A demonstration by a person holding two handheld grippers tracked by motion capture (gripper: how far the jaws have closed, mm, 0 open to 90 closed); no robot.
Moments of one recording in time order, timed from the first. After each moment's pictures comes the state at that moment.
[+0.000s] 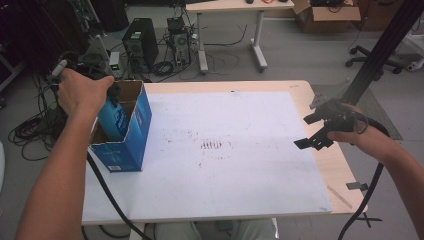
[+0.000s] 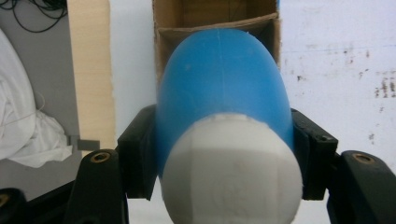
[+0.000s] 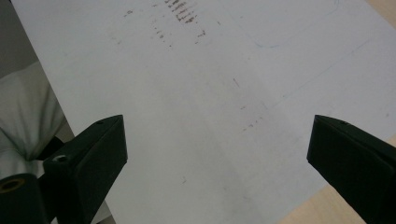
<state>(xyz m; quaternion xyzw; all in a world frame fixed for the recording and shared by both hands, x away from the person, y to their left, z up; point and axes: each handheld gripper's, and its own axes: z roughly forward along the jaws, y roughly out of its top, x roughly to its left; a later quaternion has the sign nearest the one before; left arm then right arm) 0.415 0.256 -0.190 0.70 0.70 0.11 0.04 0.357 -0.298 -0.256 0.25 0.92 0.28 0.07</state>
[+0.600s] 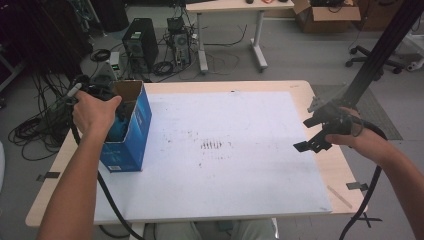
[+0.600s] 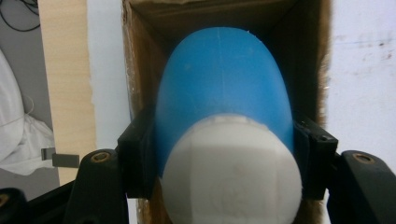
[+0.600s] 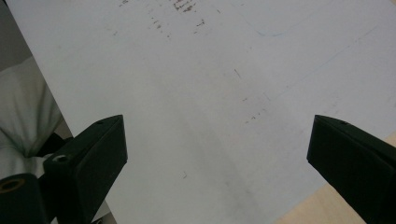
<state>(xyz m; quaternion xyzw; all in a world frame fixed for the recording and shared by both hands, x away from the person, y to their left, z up) 0.420 0.261 -0.252 0.71 0.70 0.11 0.05 0.358 -0.298 -0.267 0.26 0.92 0.27 0.06</state>
